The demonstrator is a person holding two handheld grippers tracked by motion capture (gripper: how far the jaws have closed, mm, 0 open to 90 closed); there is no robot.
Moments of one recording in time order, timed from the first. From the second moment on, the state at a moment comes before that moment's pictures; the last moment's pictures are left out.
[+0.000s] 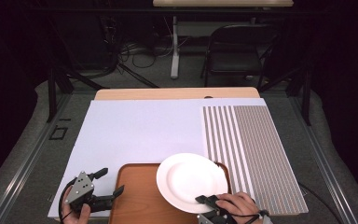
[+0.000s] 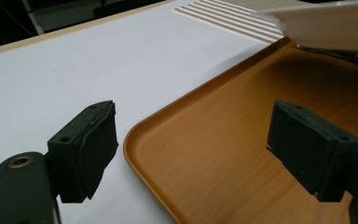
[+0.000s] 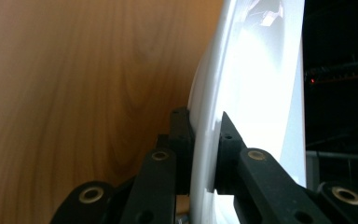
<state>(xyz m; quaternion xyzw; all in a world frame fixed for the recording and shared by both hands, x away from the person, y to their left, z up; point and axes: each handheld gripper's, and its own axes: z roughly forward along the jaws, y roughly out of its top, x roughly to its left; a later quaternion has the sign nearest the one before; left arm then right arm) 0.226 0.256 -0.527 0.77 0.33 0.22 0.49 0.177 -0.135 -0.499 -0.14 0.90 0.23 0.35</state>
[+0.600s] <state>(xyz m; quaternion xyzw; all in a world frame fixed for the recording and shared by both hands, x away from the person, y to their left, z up) 0.226 0.255 -0.527 0.77 0.33 0.22 0.49 0.169 -0.105 -0.530 -0.18 0.91 0.22 0.32</state>
